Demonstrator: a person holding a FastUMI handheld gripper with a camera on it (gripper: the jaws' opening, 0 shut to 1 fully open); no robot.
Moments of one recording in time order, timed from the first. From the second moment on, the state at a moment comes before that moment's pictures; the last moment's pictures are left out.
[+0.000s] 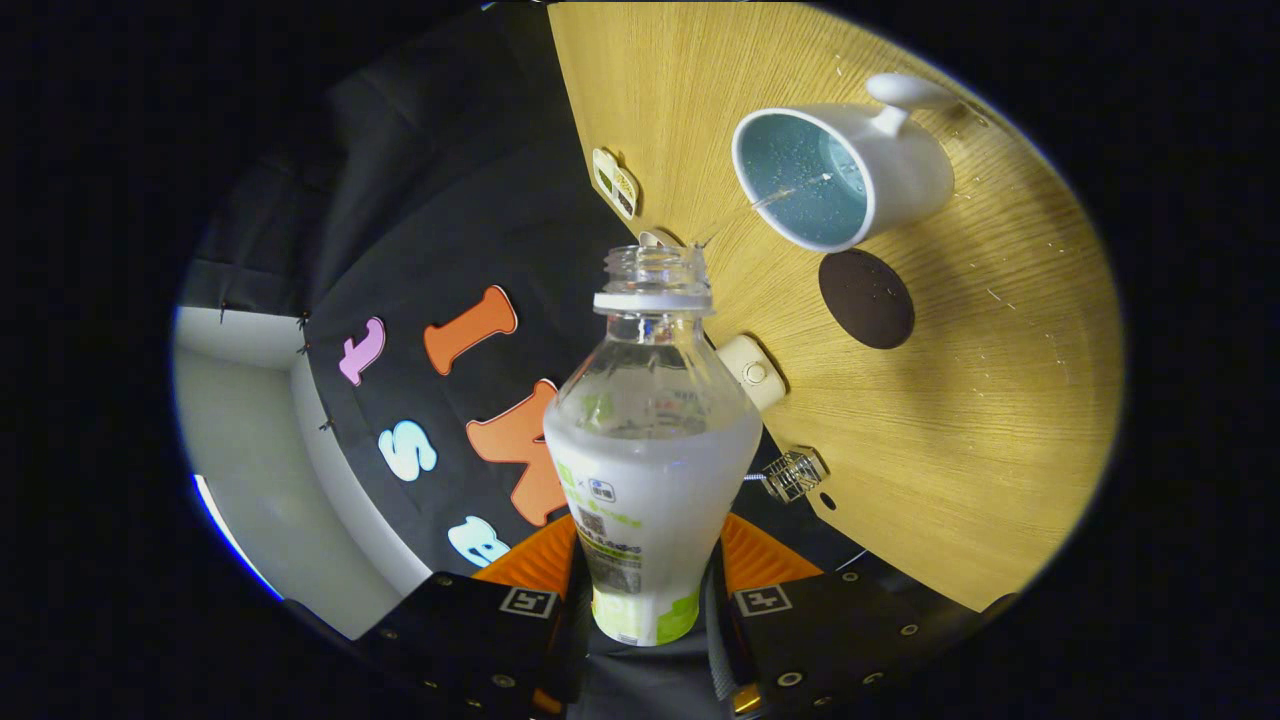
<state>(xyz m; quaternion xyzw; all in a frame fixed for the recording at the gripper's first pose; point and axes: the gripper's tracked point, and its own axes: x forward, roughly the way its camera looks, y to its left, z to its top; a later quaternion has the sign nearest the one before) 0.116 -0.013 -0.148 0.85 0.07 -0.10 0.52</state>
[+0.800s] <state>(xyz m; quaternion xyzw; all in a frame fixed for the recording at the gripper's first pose) 0.100 -0.024 -0.195 0.69 0.13 -0.14 0.70</state>
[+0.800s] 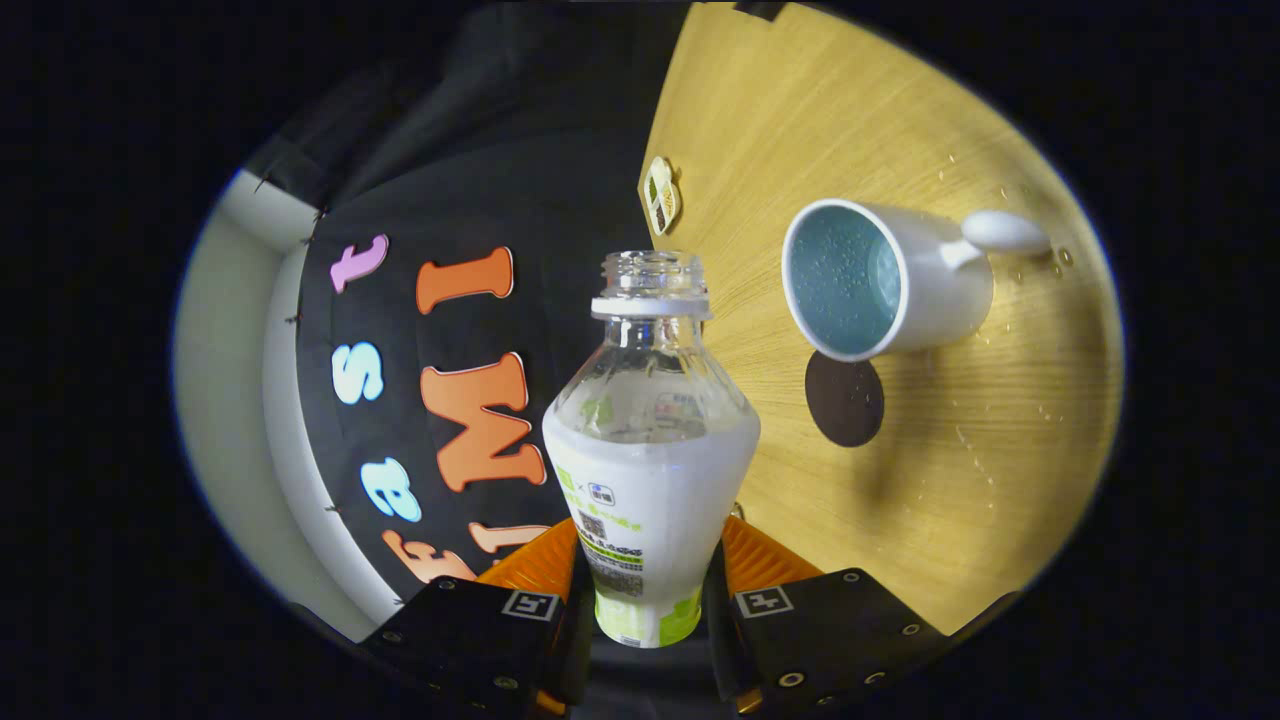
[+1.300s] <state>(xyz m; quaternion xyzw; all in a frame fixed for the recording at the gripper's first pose) 0.086 -0.077 -0.198 0.34 0.18 -0.19 0.90</state>
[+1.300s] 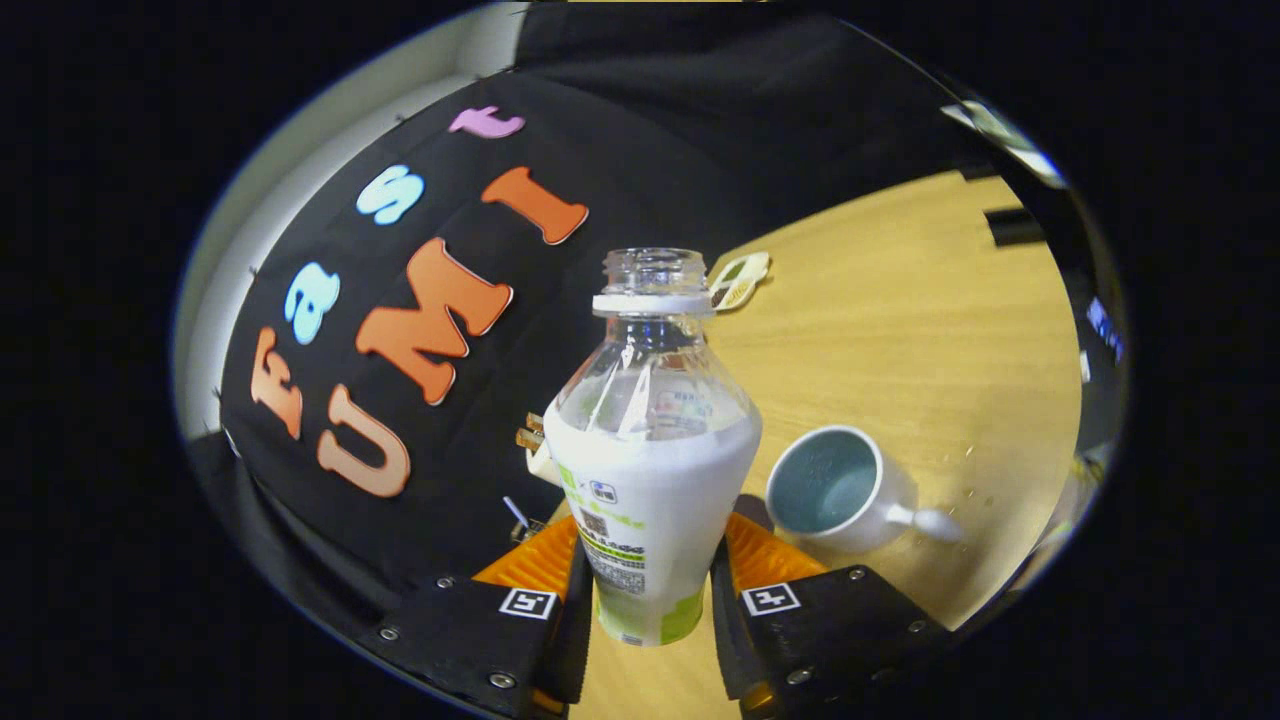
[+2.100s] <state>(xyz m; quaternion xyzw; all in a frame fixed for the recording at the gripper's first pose) 0.130 -0.070 -0.191 -0.03 0.18 -0.18 0.97</state>
